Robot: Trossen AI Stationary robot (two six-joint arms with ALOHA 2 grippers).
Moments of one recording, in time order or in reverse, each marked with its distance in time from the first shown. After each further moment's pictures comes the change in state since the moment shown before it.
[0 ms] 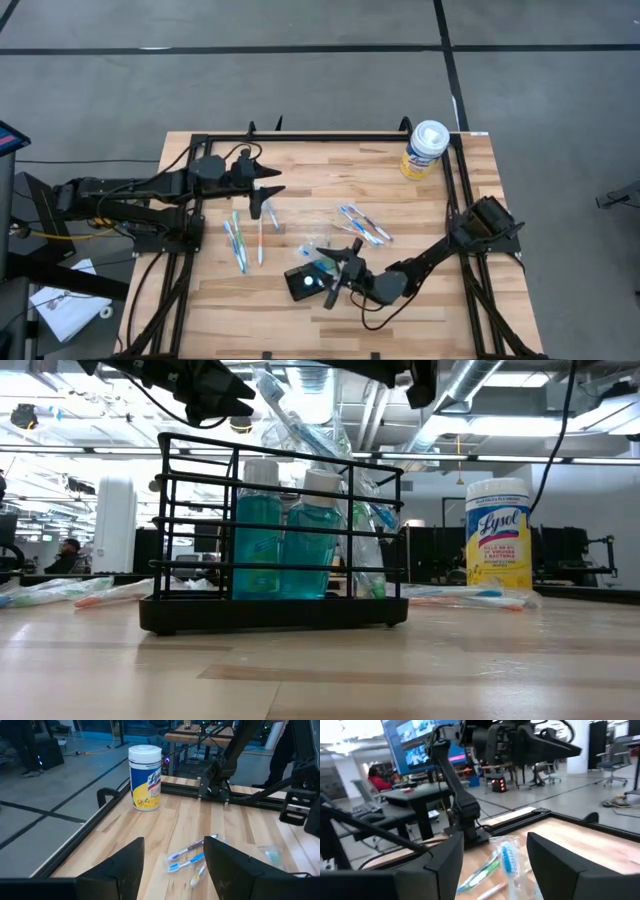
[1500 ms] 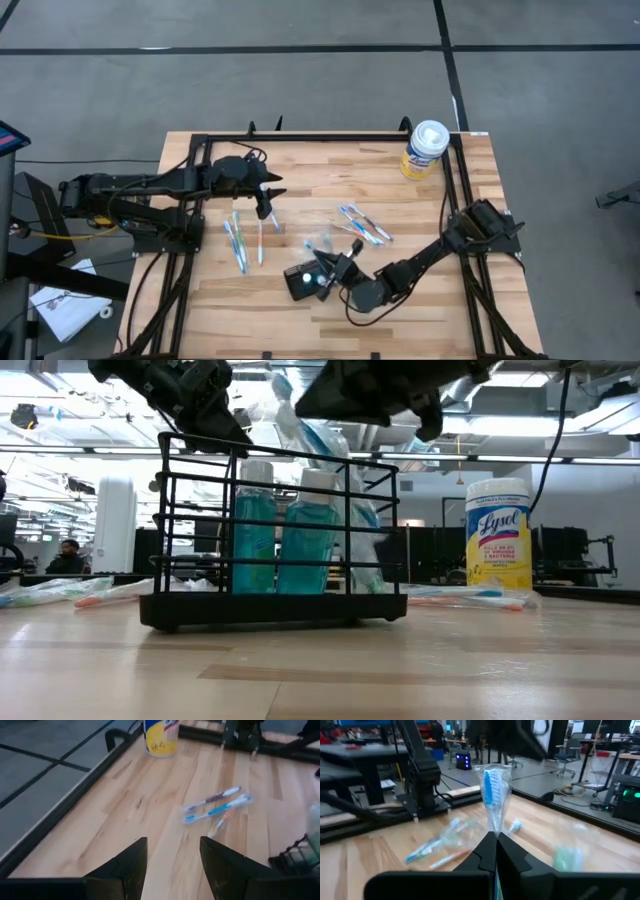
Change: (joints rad) left arm 0.041 0.128 0.048 -0.207 -0.019 -0.047; right arm -0.019 0.059 0.074 -0.355 0.148 0.139
